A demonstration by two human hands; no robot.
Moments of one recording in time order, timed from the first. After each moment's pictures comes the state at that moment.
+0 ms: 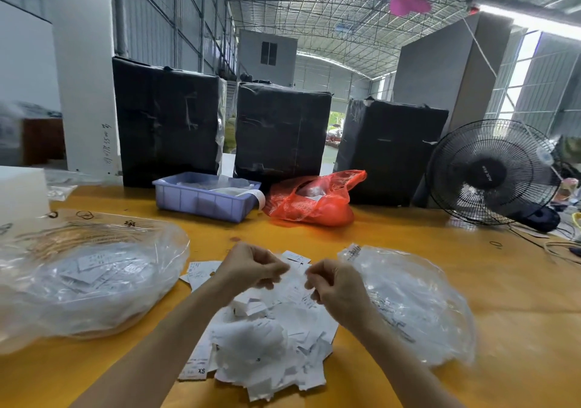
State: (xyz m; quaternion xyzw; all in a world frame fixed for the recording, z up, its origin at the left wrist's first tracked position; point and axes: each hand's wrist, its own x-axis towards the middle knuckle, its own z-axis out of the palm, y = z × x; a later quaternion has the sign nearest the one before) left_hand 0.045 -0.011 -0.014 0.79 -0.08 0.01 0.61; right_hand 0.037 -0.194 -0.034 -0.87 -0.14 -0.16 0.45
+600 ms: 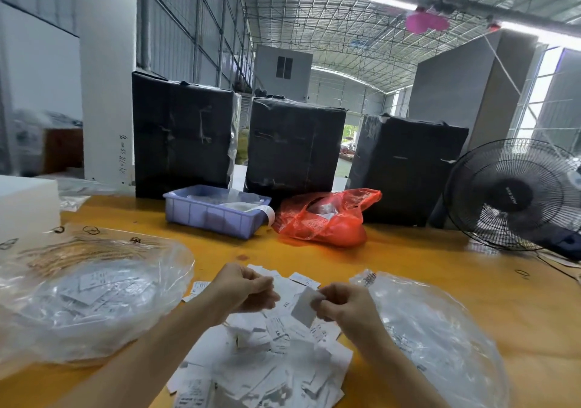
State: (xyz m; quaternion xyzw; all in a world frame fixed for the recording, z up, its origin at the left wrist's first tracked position) left_hand 0.073 0.007 -0.020 0.69 0.03 -0.05 0.72; right_hand 0.072 -0.200 -0.038 -0.79 -0.14 -0.08 0.60
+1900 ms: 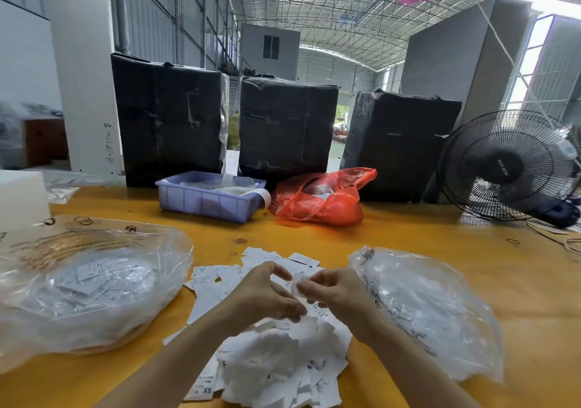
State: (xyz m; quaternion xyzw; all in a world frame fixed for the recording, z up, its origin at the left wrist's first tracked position) left_hand 0.047 -0.019 -0.035 0.76 -0.09 -0.10 0.63; right_hand 0.052 -0.184 -0.035 -0.80 -0.13 -0.03 0.59
